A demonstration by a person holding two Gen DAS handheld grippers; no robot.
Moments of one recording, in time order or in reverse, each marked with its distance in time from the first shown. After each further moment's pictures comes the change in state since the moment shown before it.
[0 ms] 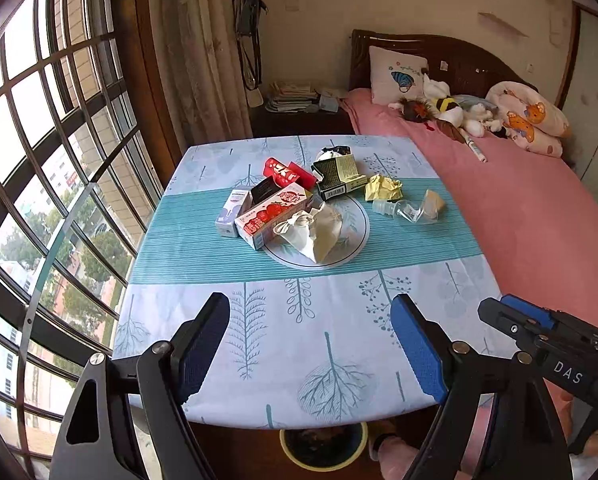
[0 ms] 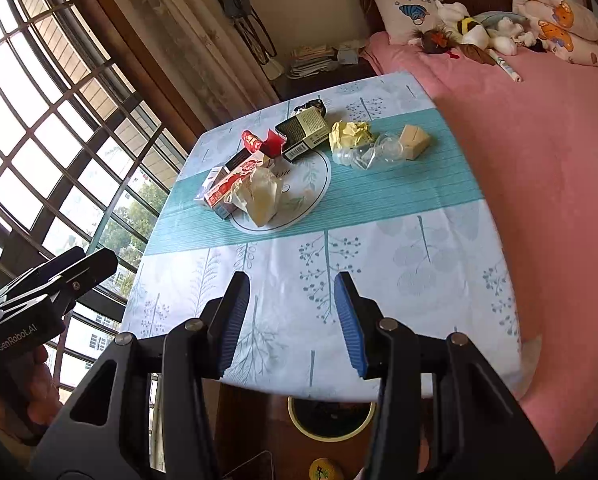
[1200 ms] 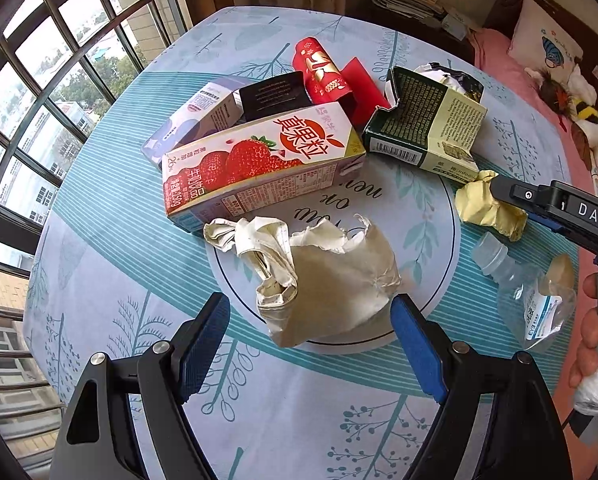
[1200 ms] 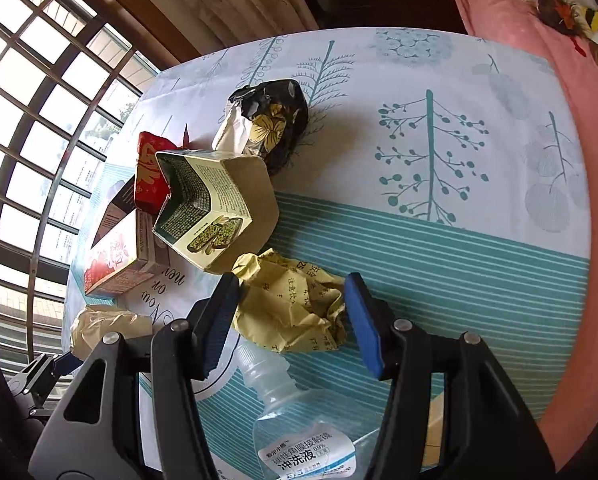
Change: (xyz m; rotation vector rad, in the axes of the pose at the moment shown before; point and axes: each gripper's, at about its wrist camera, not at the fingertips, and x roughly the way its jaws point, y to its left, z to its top) left arm 0.316 -0.022 0.080 -0.413 0.391 0.225; right arm 0.363 -0.090 0.235 -0.215 0.408 0.118
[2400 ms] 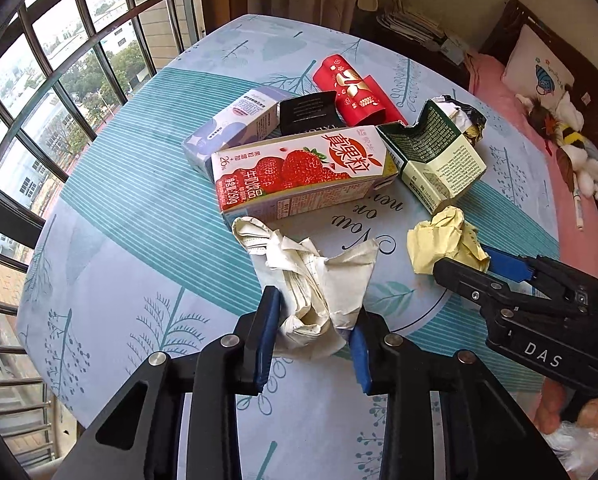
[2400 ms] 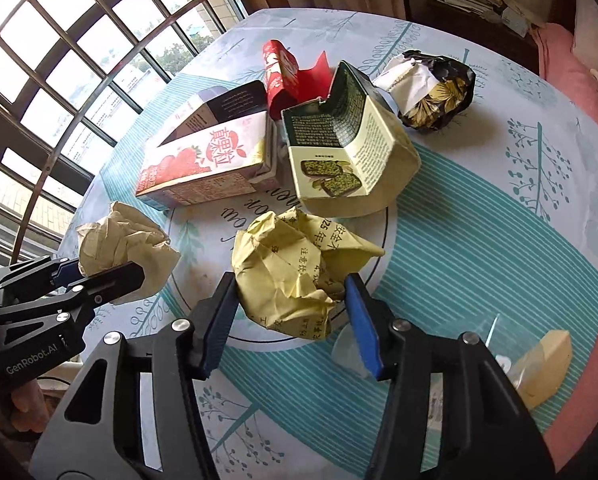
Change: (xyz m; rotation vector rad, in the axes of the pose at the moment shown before) left arm -0.030 0.057 -0.008 -0.042 -0.043 -0.088; right arm -0.005 0.109 -0.063 -0.310 0.063 0.022
